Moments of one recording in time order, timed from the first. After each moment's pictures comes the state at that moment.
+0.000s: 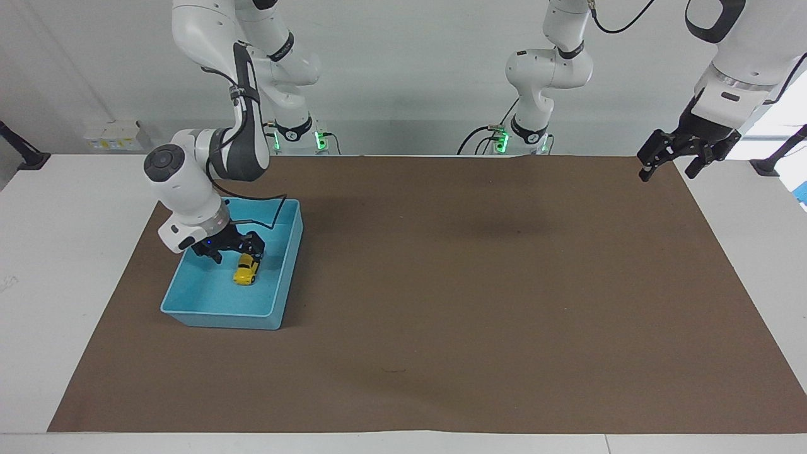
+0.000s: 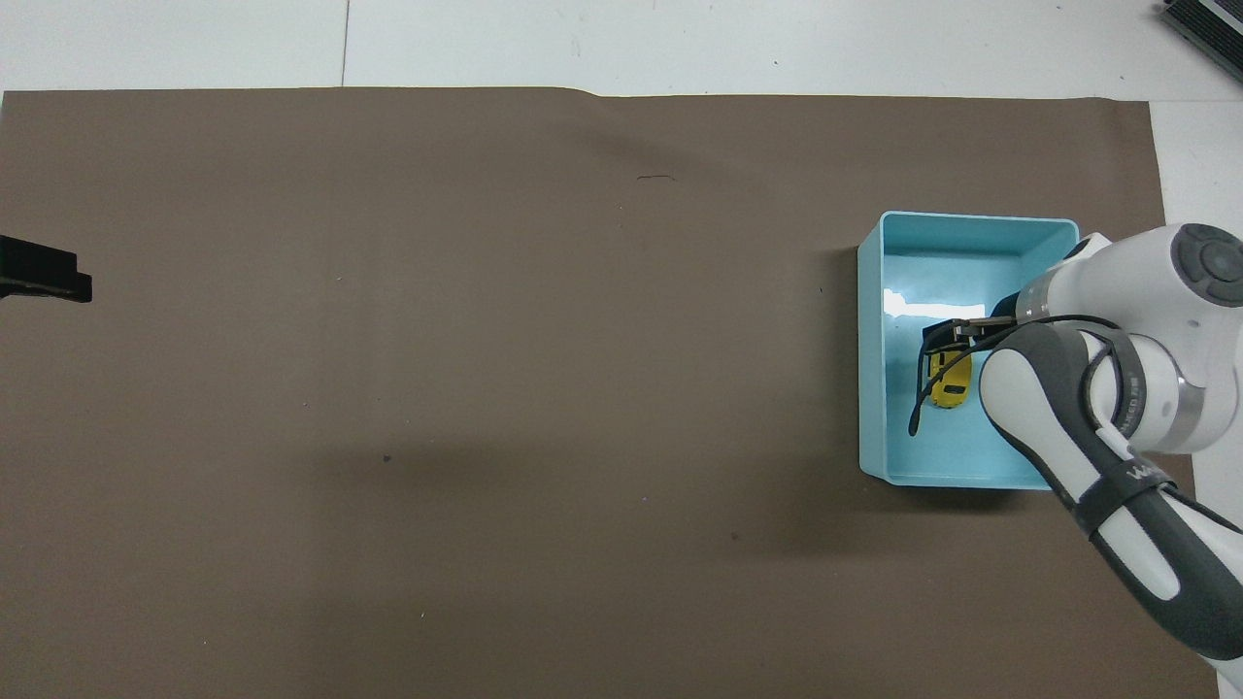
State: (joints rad) left arm -0.10 0.00 0.11 -1.53 -0.01 1.60 -0.01; right arm -0.14 0.20 0.08 -1.95 0.00 2.15 -0.07
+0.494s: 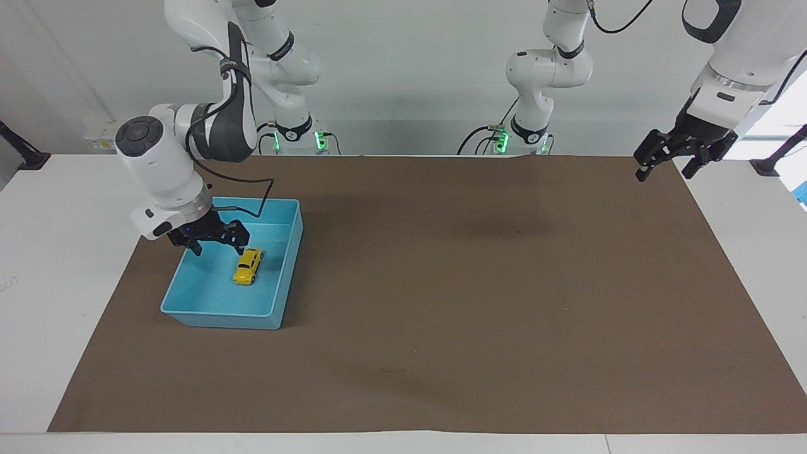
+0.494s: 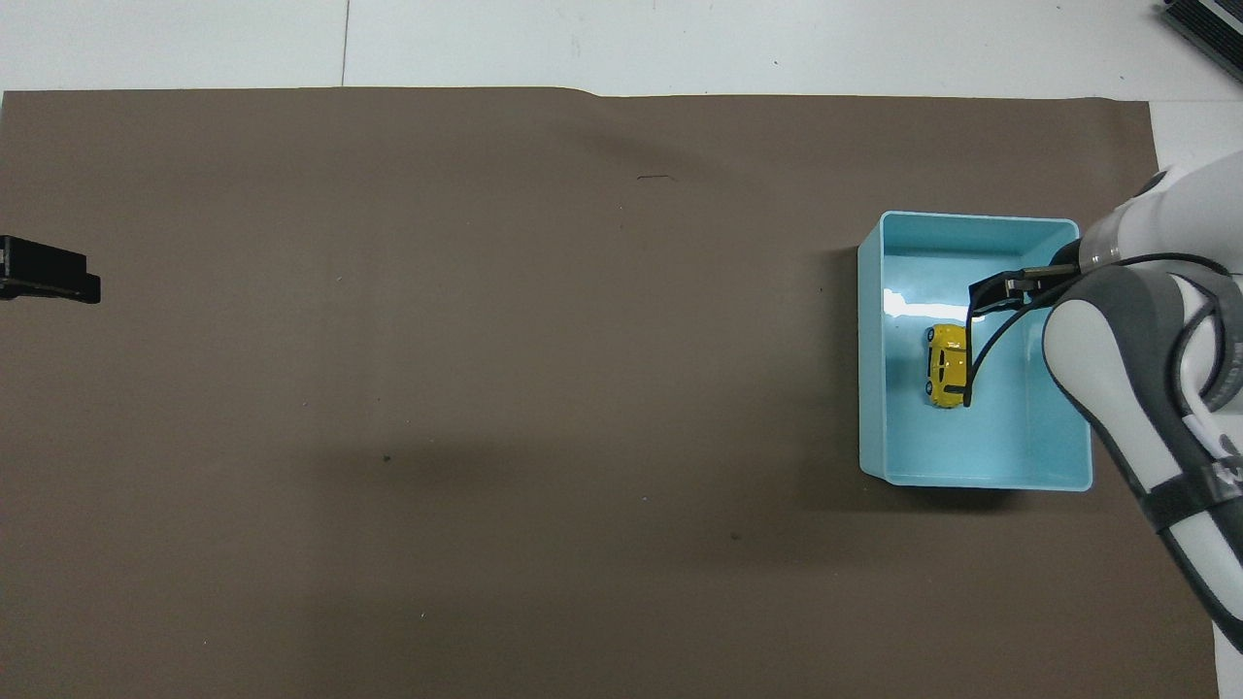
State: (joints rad) left arm -0.06 0.00 0.05 -1.53 -0.01 1.60 -0.01; right arm -0.14 0.18 0.08 -1.79 -0.04 1.95 -0.02
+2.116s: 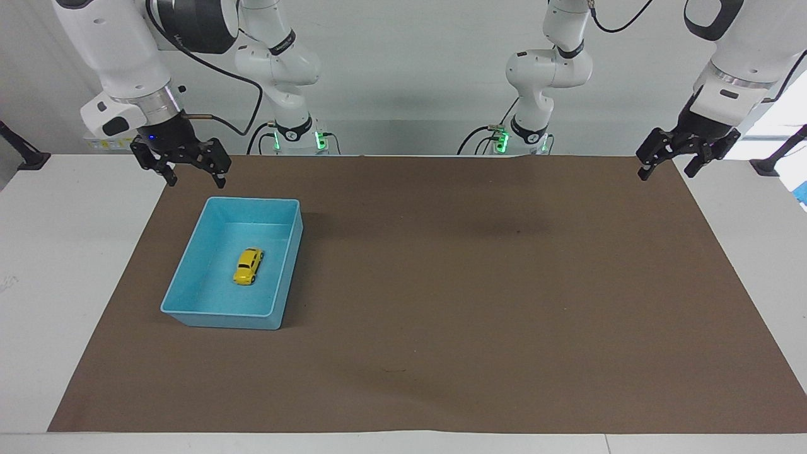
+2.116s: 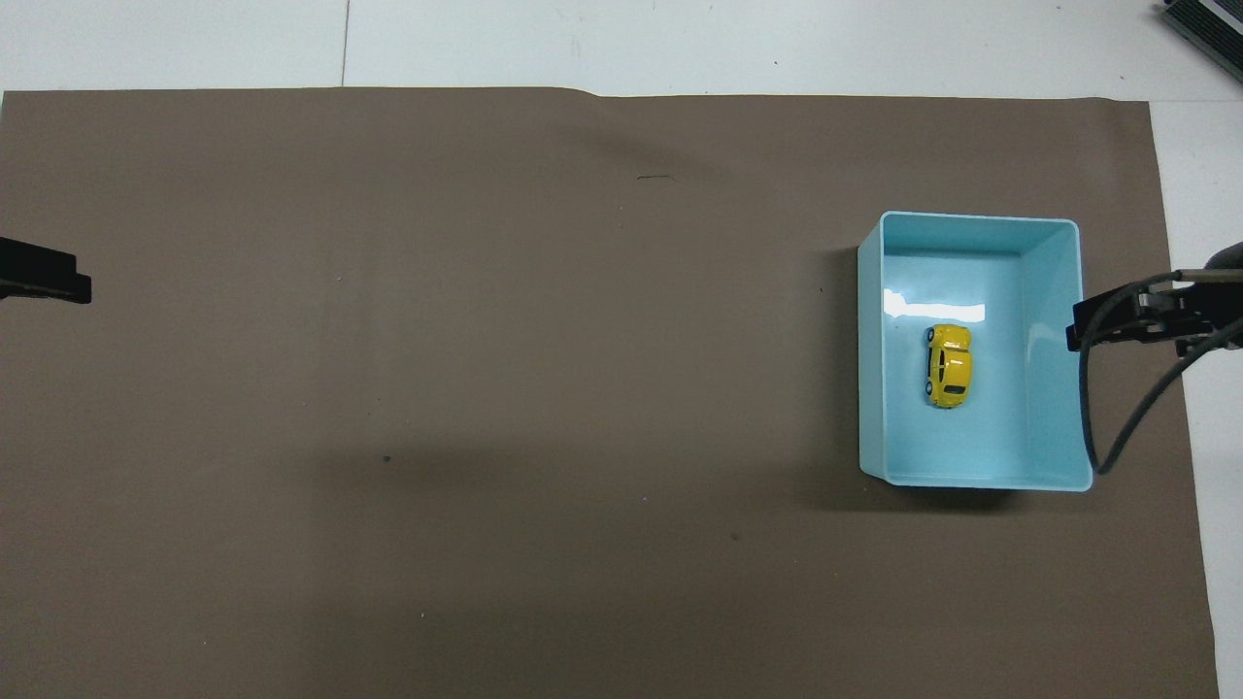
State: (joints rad) left arm -0.05 0.00 0.05 -1.53 -0.01 1.60 -0.01; right arm -0.13 0.03 0.09 -1.58 -0.01 1.64 0.04
